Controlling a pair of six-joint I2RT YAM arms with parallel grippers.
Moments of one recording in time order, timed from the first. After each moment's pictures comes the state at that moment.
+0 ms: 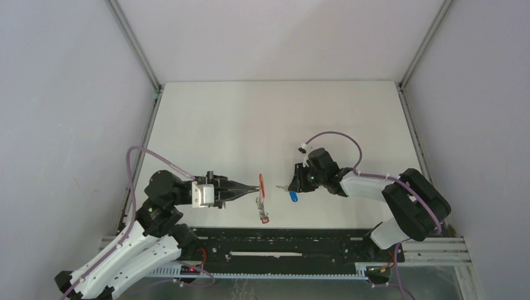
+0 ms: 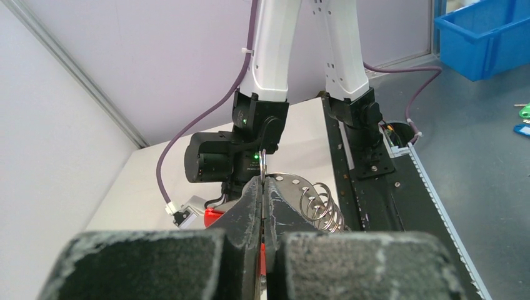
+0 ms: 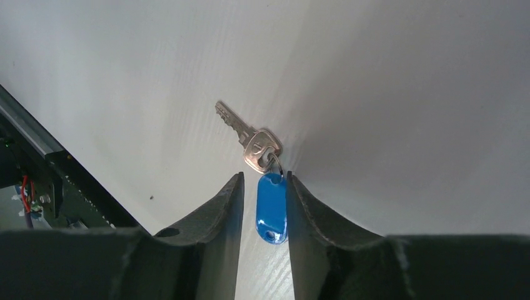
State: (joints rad) left arm -0.77 0.51 0.63 0.08 0.79 0.22; right arm 0.66 1.50 0.59 0.11 -0.29 0.53
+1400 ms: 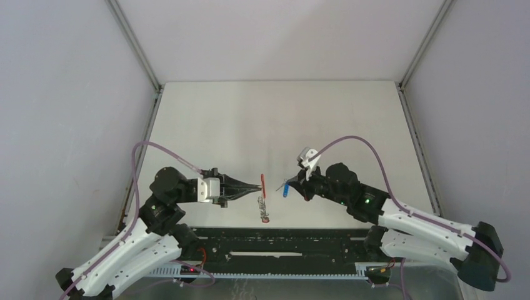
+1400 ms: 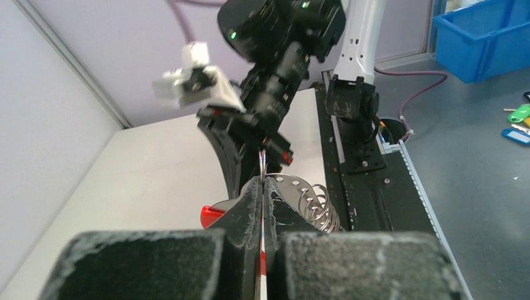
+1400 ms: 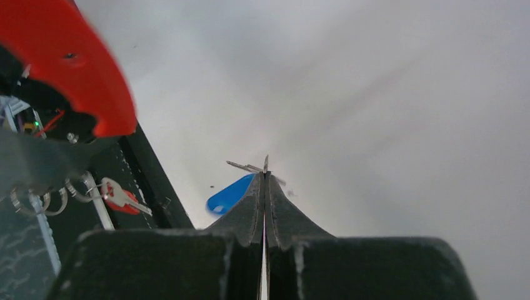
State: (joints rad) left arm -0.76 0.53 0.63 0.06 0.77 0.18; right arm 0.94 0.93 0.58 0.01 -0.05 0.16
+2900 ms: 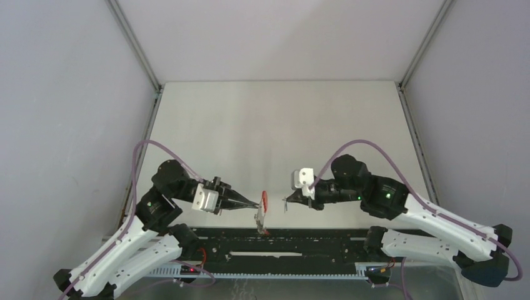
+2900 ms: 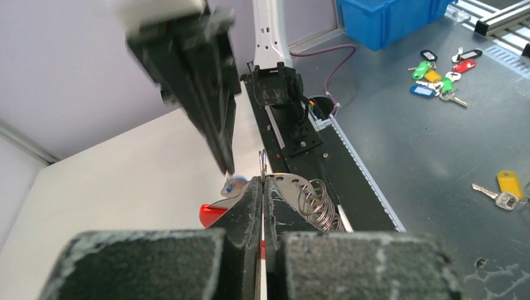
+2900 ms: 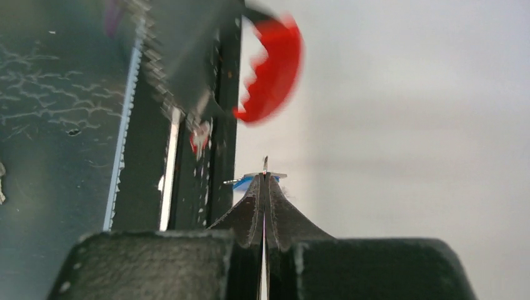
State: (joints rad) left arm -0.74 0.59 0.71 -0.11 1.08 0.29; right arm 1.08 0.86 0.97 -0.51 -0.42 -0.42
